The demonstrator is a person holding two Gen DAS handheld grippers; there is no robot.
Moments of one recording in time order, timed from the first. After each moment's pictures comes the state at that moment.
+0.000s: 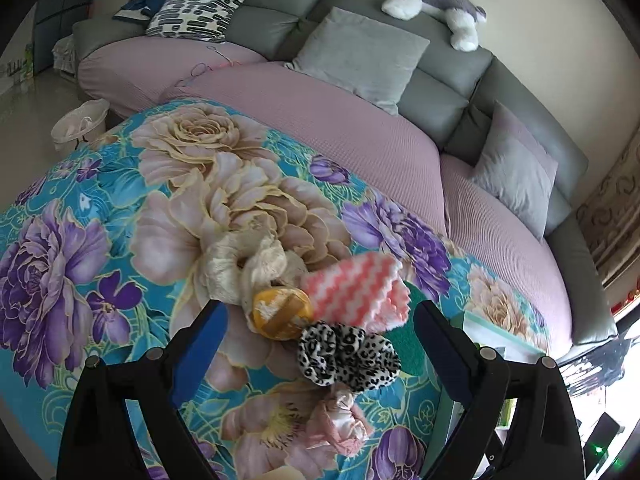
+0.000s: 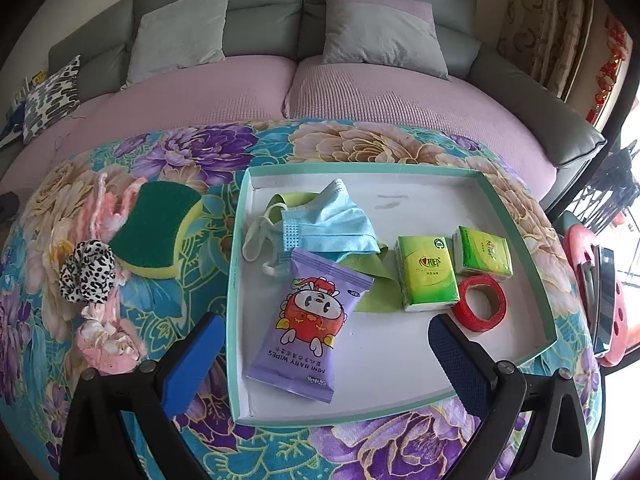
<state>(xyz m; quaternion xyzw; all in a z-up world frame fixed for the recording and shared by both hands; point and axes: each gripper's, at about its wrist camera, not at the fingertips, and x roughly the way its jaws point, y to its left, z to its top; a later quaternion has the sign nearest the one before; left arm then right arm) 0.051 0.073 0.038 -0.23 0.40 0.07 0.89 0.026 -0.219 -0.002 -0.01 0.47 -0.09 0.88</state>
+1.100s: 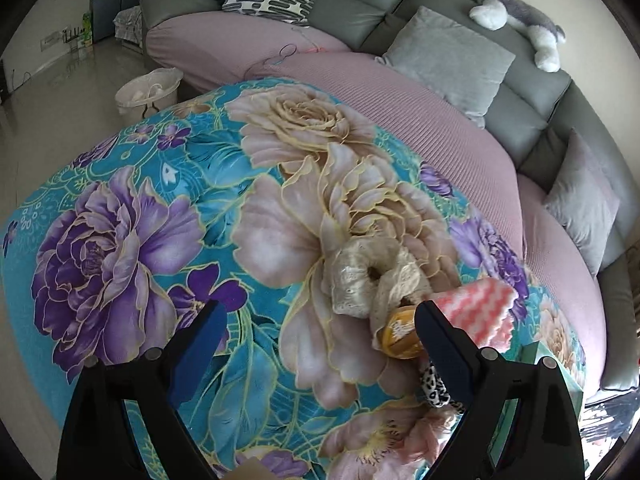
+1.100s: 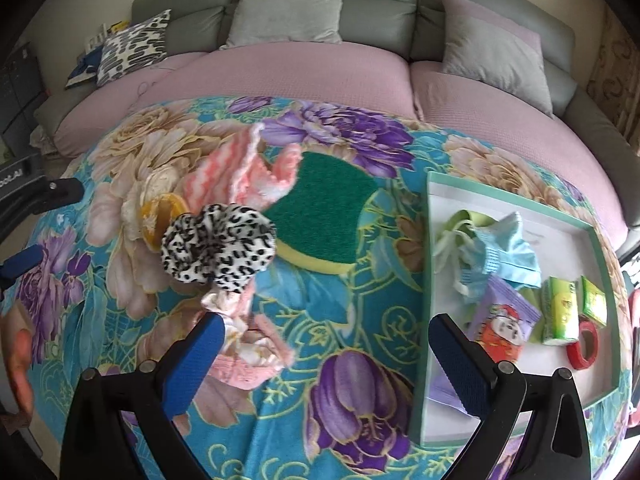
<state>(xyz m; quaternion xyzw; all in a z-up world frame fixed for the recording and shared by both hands) 0.043 0.147 0.001 -0.26 0.43 0.18 0.84 0.046 -0.102 -0.023 -0.05 0.48 0.05 0.88</state>
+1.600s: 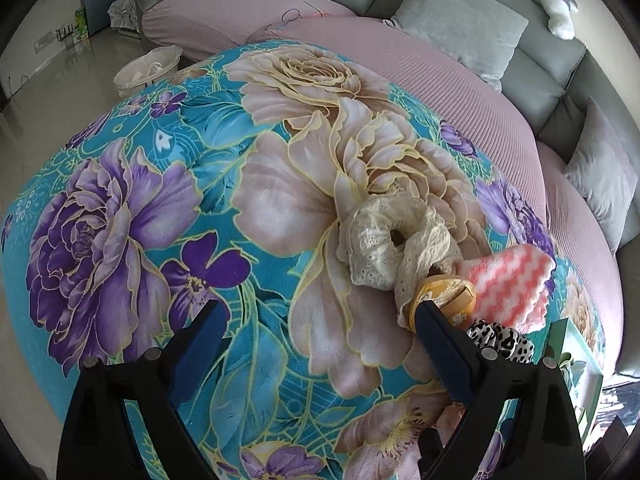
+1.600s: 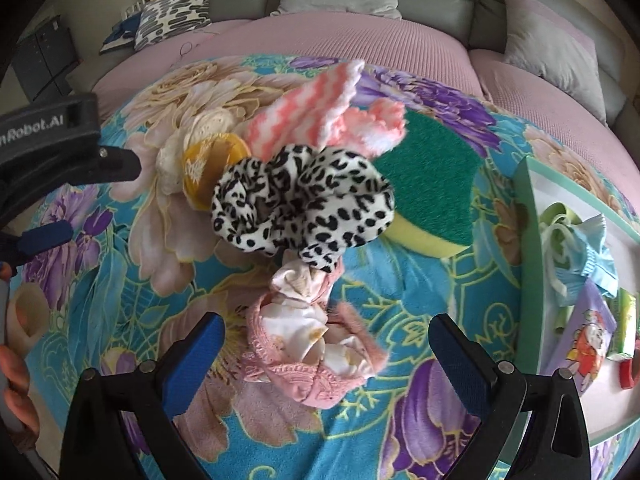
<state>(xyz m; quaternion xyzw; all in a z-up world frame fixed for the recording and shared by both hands) 0.055 0.140 -0.027 -0.23 0.49 0.18 0.82 0.053 -0.059 -0.068 -0.07 0.51 0.12 0.85</state>
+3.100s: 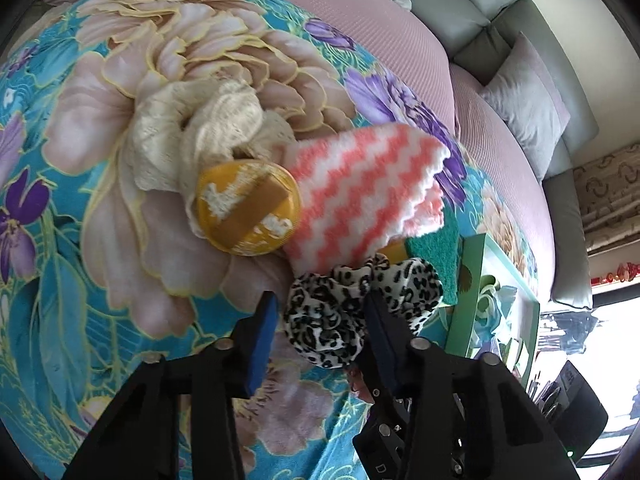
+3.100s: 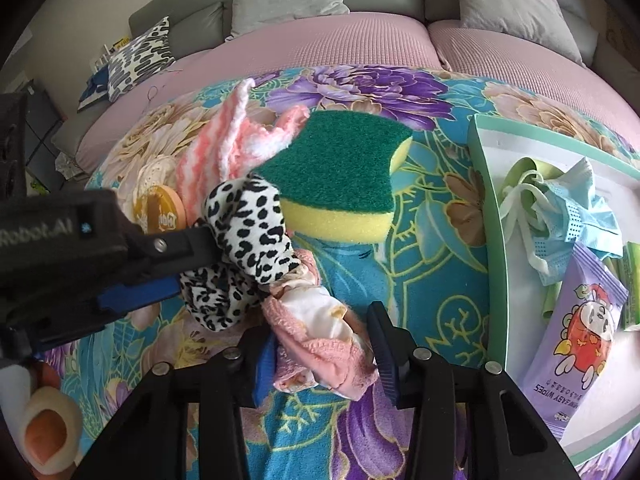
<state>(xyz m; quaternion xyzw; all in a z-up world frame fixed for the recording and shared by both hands) 0.091 0.054 -0.056 -0.29 0.56 -0.01 0.78 0.078 -0.116 -0.068 0.04 0.51 0.11 0.85</state>
